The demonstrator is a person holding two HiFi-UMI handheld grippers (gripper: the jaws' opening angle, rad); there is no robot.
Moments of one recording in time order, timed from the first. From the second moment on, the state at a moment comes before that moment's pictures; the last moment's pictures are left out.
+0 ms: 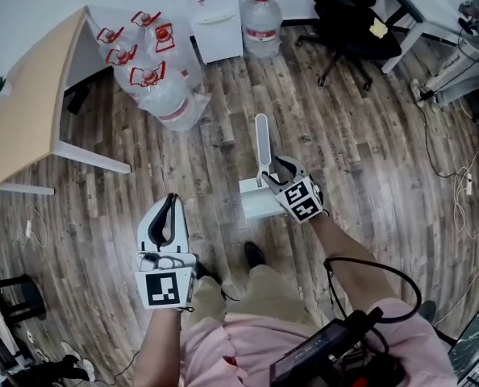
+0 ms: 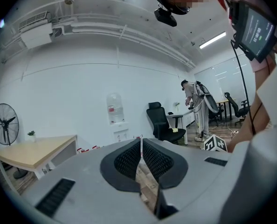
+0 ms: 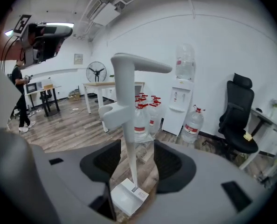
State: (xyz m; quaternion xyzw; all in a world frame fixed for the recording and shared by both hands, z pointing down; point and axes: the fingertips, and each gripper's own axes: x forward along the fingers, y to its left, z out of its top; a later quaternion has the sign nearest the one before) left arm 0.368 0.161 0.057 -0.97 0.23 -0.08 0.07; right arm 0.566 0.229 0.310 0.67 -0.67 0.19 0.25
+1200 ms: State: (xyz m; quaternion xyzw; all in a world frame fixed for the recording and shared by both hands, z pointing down) left arm 0.362 0.210 -0.106 -0.96 0.24 0.05 0.14; right arm 0.454 0.249 -0.040 0.76 -0.65 -0.04 0.05
